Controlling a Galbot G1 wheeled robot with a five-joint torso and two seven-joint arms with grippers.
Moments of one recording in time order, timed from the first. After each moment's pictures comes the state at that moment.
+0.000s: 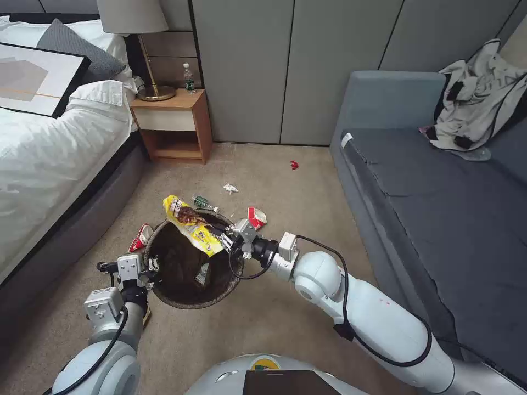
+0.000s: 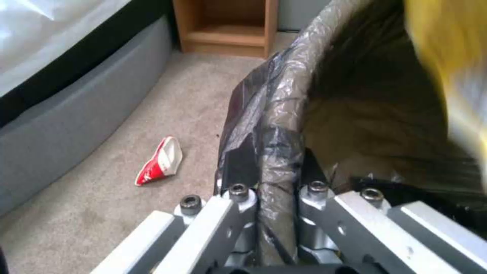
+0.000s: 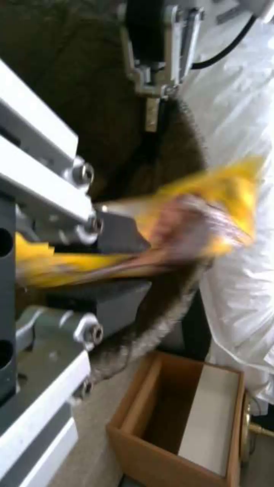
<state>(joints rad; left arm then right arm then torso) 1.82 -1.35 -0.66 -2.50 -0.37 0.47 -0.33 -0.85 1.03 -0.26 2.02 0.49 -0.22 -0.18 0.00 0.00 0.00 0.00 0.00</state>
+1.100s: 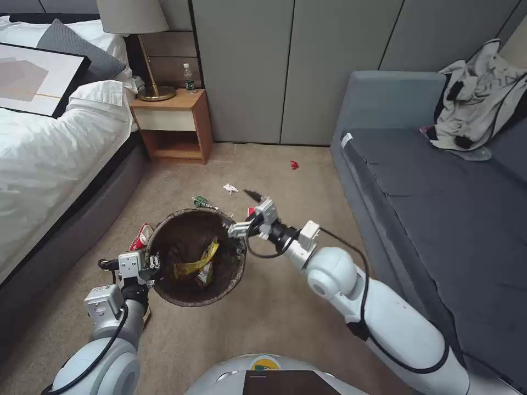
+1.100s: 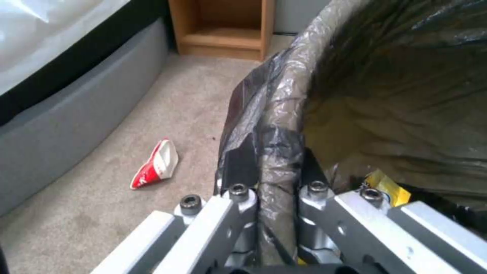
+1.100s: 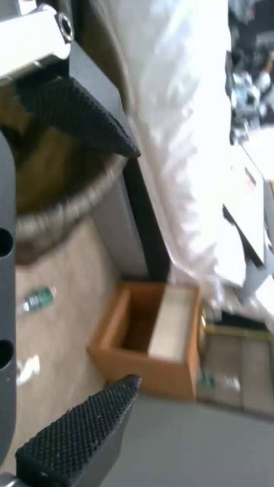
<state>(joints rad) 1.81 -1.34 -0.66 -2.50 -0.39 0.47 -0.33 -0.90 1.01 -0.09 2.10 0.54 -0.18 -0.04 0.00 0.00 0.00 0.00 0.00</state>
